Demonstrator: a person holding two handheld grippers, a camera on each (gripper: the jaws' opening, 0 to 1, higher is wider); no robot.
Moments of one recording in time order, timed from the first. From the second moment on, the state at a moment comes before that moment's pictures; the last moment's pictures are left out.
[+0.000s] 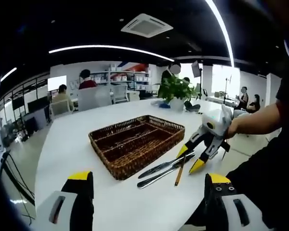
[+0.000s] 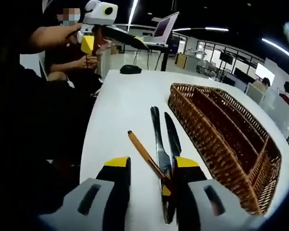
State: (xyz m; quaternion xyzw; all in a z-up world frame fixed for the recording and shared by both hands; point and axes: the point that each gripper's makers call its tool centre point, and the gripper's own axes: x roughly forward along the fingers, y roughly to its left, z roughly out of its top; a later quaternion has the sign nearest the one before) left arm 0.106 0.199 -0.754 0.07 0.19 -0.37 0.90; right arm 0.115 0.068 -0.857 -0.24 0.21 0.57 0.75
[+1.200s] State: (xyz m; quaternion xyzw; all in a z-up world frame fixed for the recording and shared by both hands) left arm 0.102 0.203 -0.754 0.07 0.19 -0.37 0.91; right arm 0.117 0.090 -0.876 -0.28 0.21 0.59 0.73
